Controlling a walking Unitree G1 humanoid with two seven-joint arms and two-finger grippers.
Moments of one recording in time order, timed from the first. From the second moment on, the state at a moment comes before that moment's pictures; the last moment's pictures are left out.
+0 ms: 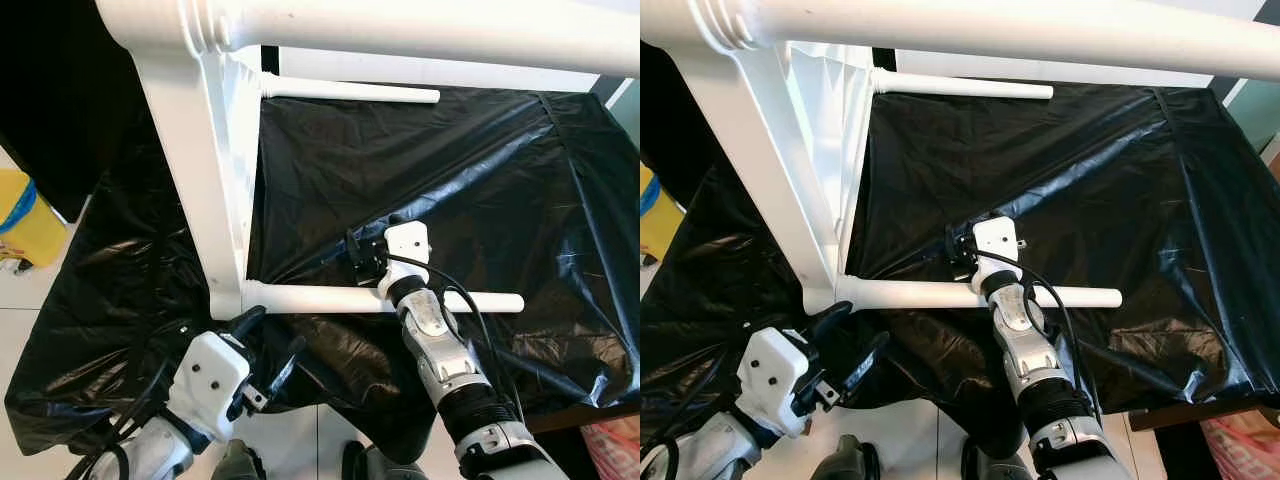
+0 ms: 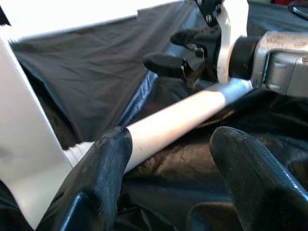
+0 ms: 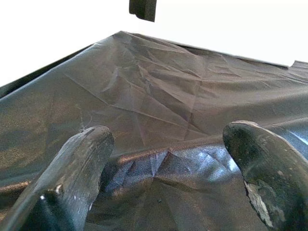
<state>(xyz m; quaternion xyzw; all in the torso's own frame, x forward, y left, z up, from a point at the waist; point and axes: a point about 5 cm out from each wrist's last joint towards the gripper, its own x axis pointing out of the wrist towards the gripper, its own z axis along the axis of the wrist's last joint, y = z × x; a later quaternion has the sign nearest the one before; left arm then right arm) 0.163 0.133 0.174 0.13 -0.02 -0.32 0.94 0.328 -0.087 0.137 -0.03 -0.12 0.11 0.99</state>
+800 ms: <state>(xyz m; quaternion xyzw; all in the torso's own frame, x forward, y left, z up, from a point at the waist) 0.201 0.086 0.163 0.02 -0.01 -0.40 0.92 0.324 -0.094 0.131 -0.02 -0.12 0.08 0.99</state>
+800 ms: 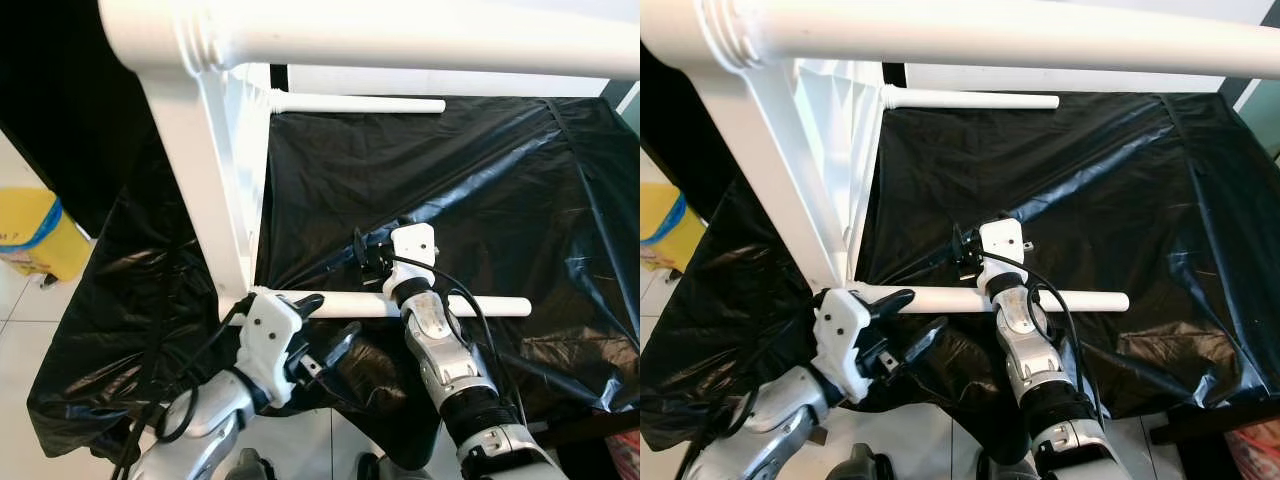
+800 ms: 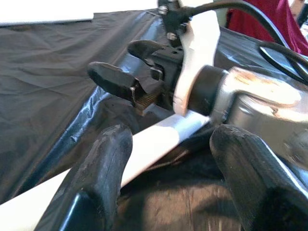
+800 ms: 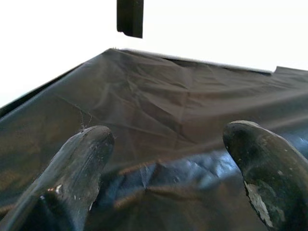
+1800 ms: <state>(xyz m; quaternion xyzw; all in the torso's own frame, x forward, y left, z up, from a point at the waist) 0.241 0.044 0.161 -0.03 -0.01 -0.41 0.91 0.324 -0.118 0.134 -0.04 -0.13 0.02 0.99</state>
